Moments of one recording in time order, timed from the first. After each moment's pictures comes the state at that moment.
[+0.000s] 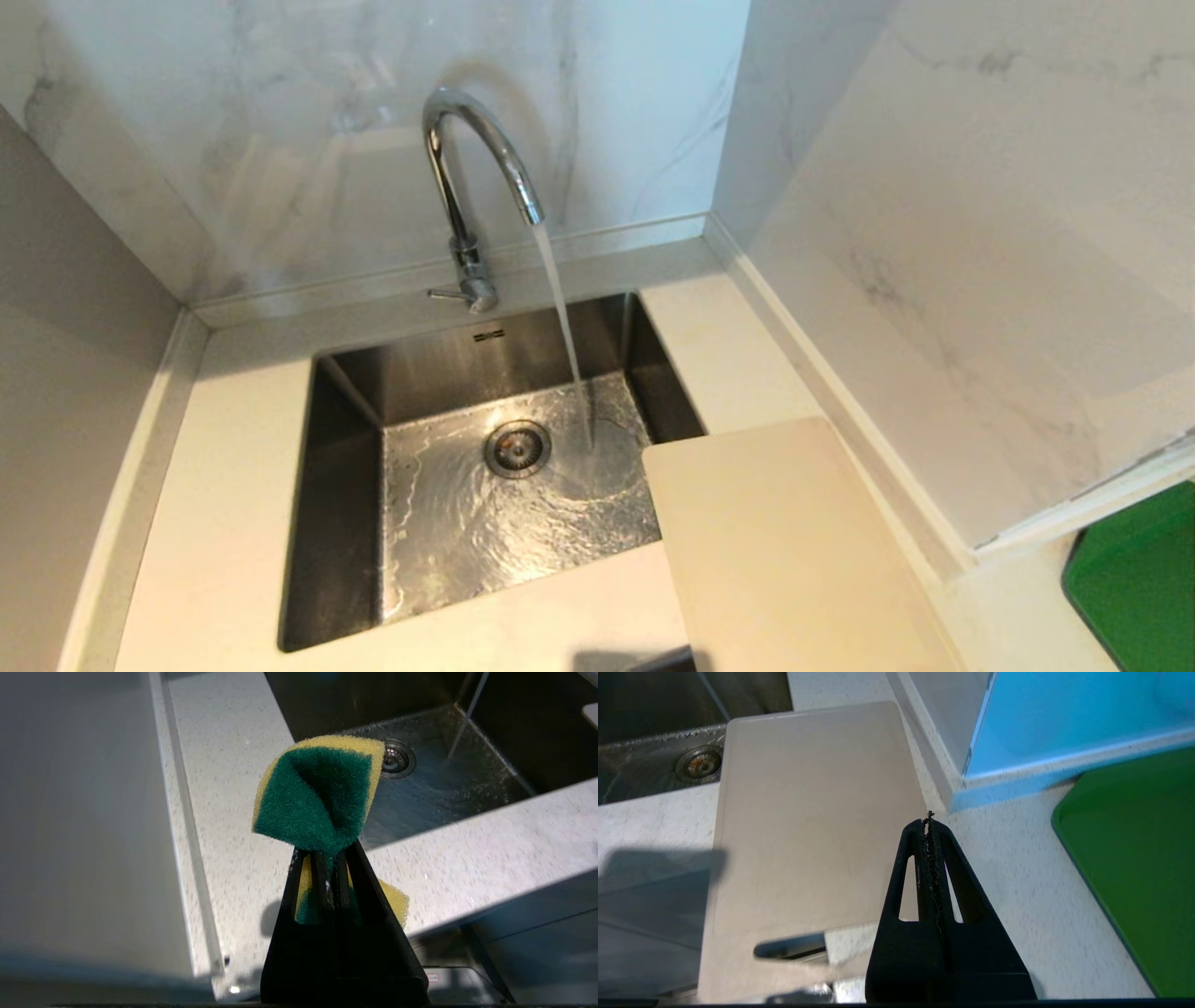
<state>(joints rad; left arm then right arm) -0.01 0.00 0.00 0.00 0.00 0.00 0.00 0.00 0.00 -0.01 0.00 -0.01</state>
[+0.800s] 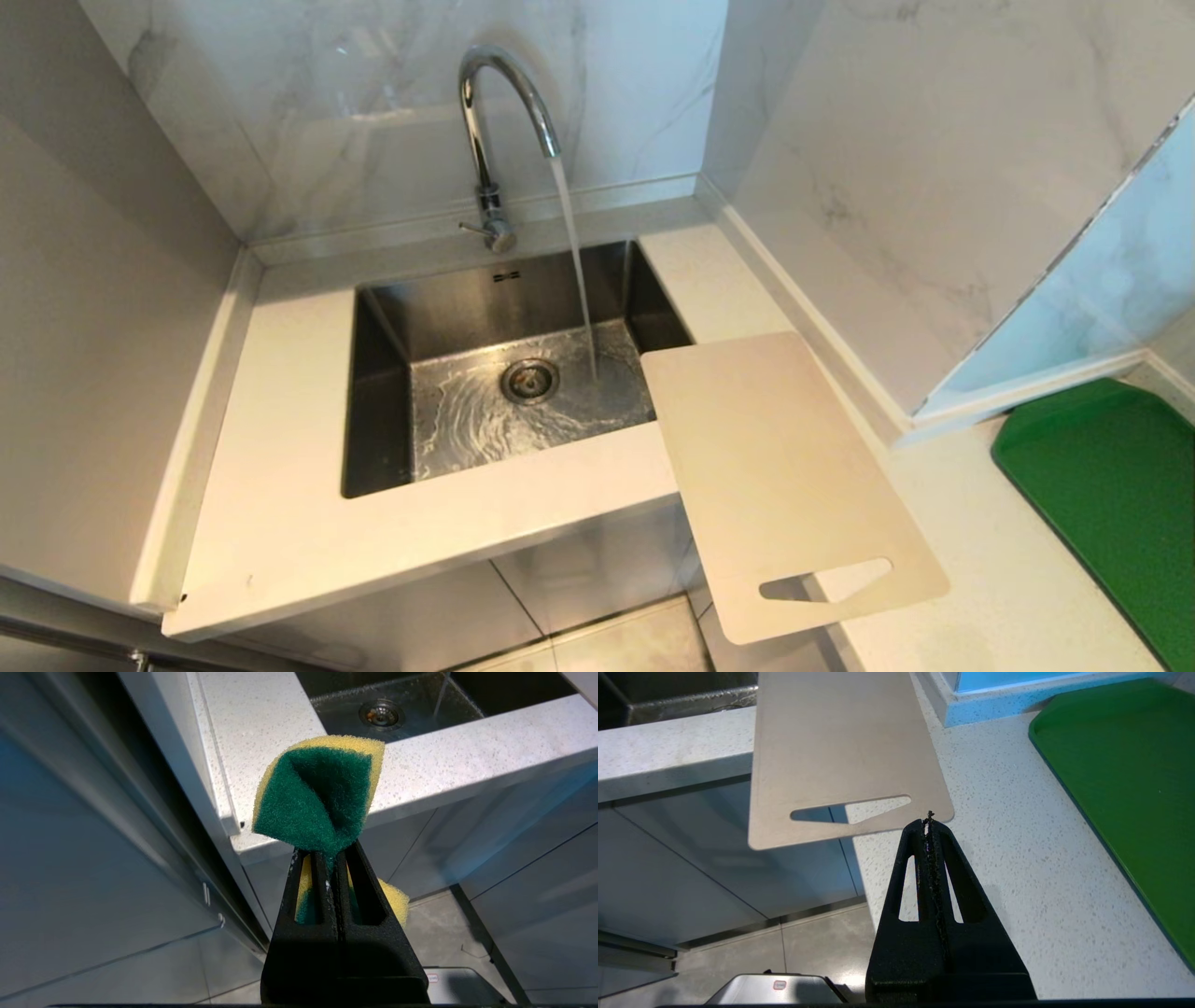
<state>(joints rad) -0.01 0.00 0.00 0.00 0.00 0.00 0.00 0.00 0.00 -0.01 0.00 -0.01</state>
